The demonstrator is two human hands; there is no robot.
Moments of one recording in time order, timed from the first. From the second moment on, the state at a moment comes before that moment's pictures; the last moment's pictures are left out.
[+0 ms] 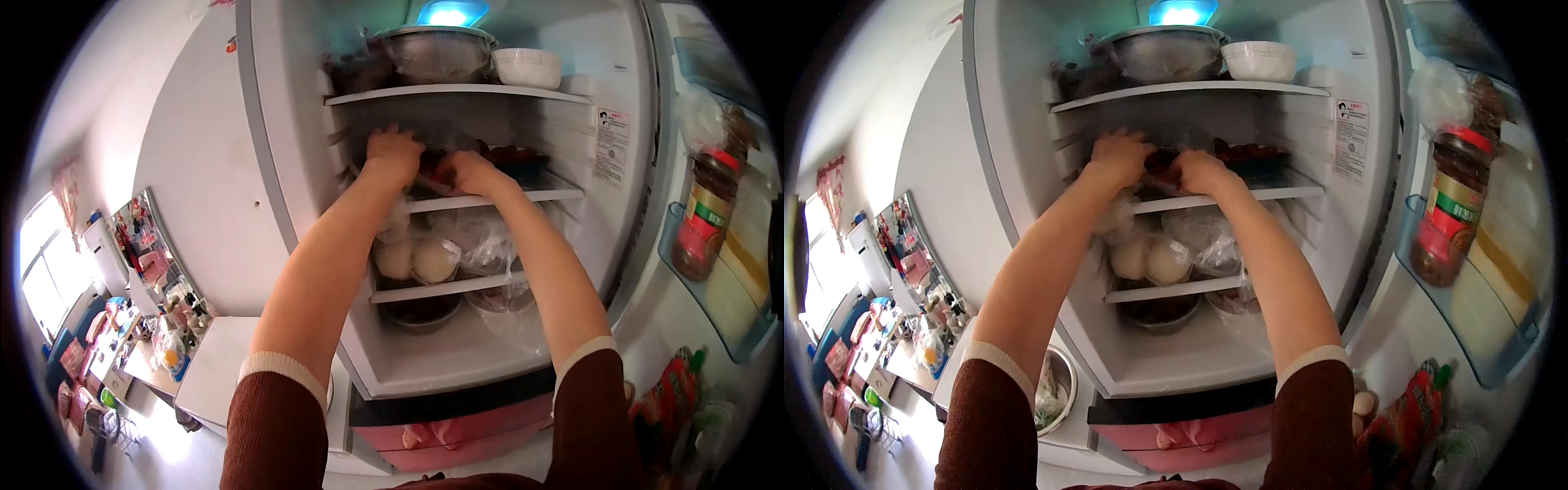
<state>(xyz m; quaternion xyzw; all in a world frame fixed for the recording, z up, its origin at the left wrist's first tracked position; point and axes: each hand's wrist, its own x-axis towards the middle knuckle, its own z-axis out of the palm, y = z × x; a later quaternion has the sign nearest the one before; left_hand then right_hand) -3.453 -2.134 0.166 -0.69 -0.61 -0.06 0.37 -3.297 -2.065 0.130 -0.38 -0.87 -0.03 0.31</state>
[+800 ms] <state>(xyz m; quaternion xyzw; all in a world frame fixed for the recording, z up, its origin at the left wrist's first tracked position) -3.445 -2.149 0.179 -0.74 -0.57 -0.08 0.35 -3.351 -2.006 0.189 -0.36 -0.88 -0.09 0.28</state>
